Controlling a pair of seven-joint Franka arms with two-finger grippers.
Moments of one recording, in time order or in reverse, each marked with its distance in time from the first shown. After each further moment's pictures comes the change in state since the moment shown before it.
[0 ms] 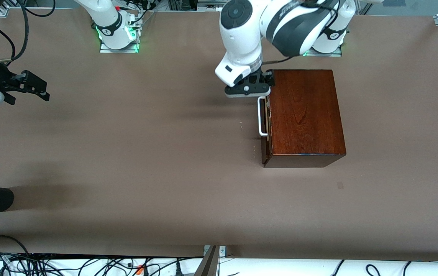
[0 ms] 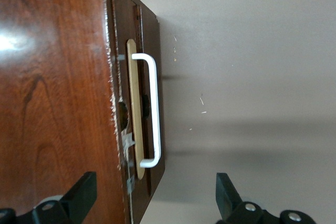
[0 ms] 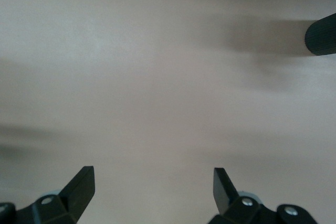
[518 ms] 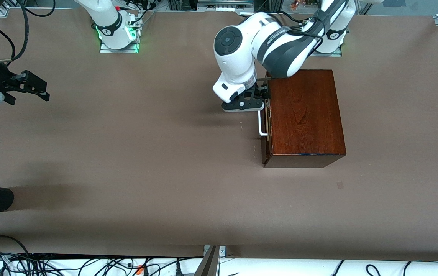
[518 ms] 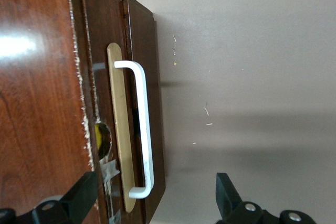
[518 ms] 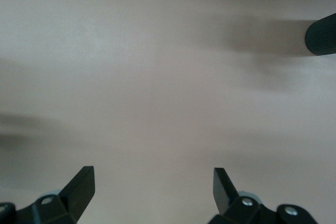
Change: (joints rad) left arm -0.011 0.101 0.000 0.001 0.074 0.042 -0.021; right arm 0.000 0.000 0.000 0.000 0.000 0.000 0.000
